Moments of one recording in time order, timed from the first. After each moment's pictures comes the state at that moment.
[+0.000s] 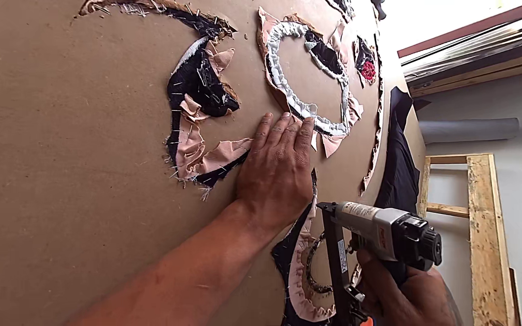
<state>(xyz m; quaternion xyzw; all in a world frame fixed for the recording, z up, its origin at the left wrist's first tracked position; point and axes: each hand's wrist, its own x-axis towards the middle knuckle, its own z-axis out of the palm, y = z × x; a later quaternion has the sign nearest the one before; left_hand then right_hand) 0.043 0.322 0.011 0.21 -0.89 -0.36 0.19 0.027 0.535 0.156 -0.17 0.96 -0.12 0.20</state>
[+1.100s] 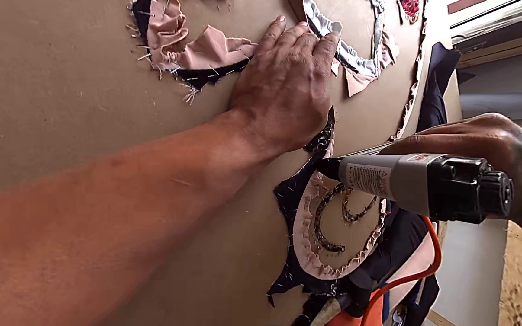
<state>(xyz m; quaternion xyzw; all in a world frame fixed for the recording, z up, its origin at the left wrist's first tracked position) 0.043 0.327 0.008 0.19 -0.92 -0.31 0.17 -0.112 0.507 0.162 -0.73 0.65 0.06 0.19</state>
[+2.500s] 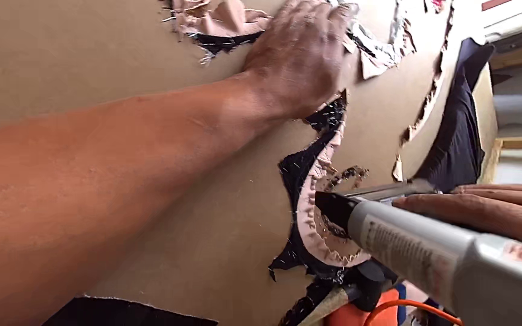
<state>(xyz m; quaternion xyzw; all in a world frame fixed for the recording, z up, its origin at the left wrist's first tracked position) 0.045 0.326 0.012 0.18 -0.92 -0.31 0.16 -0.036 0.558 0.197 -0.69 0.68 0.05 0.24</state>
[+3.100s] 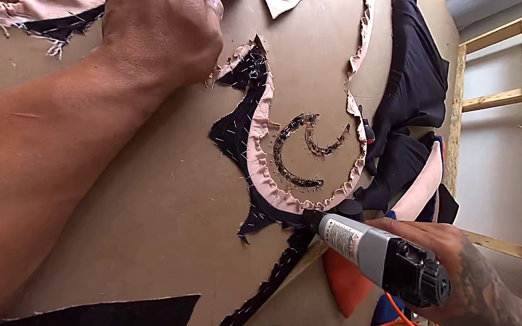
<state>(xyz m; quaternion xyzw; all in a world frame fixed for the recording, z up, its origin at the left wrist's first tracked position) 0.047 0.336 0.017 0.22 -0.93 -0.28 0.12 0.058 0.735 0.148 -0.48 0.86 -0.04 0.17</state>
